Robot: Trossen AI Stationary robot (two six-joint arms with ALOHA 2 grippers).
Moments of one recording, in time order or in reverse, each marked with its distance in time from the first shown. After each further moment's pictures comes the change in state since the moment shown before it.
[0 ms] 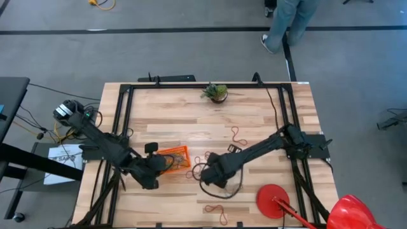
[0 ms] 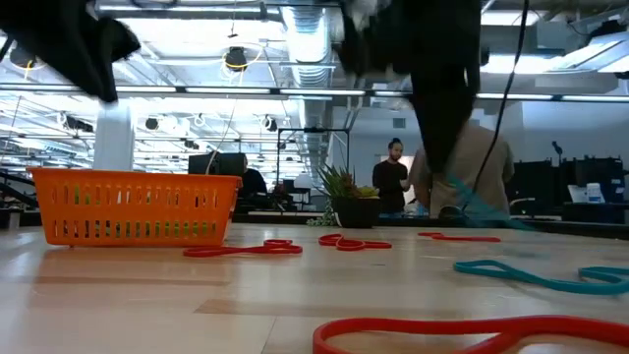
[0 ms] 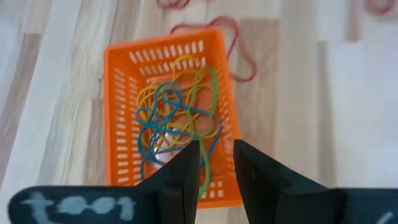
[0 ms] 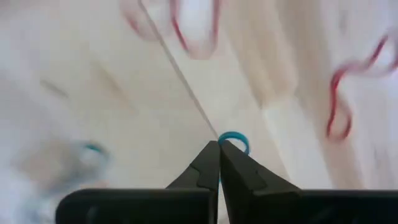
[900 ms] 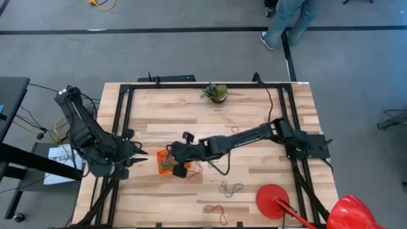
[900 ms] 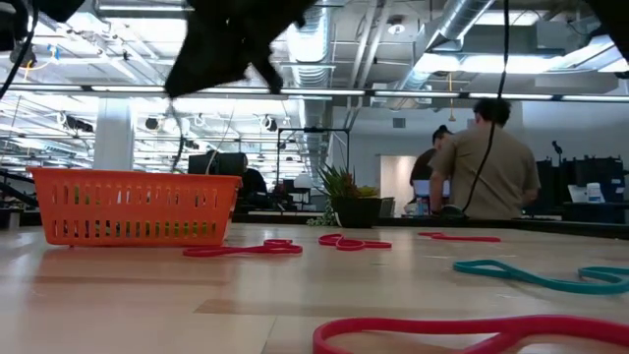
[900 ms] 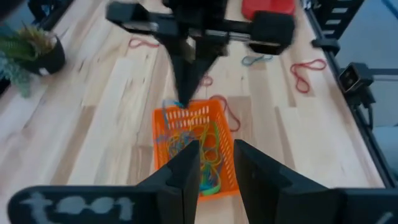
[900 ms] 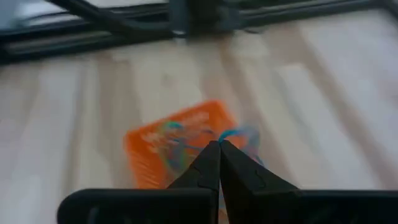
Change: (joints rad) left arm -0.293 -0.500 -0.057 -0.175 -0.318 -0.070; right arm -0.179 0.062 0.112 0.966 0.090 -0.602
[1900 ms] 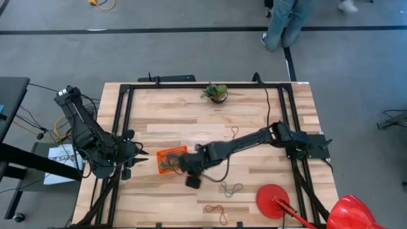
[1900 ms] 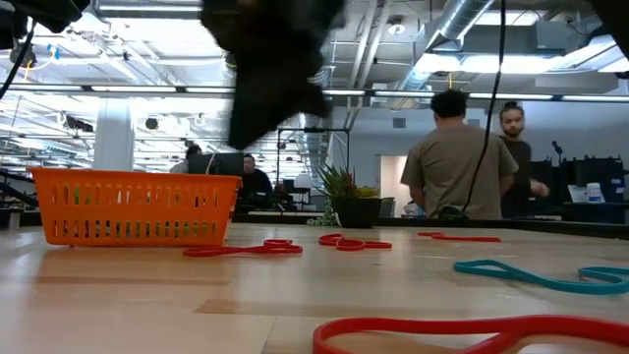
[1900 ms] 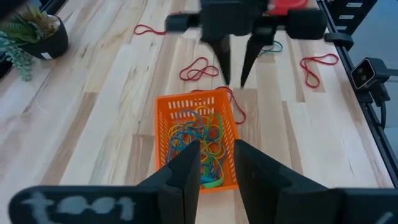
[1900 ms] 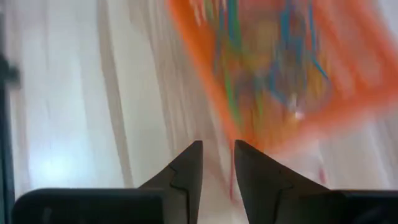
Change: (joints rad) left arm 0.000 0.014 -0.034 0.000 -0.003 -0.064; right arm 0.044 0.050 0.081 -0.416 -0.251 0.194
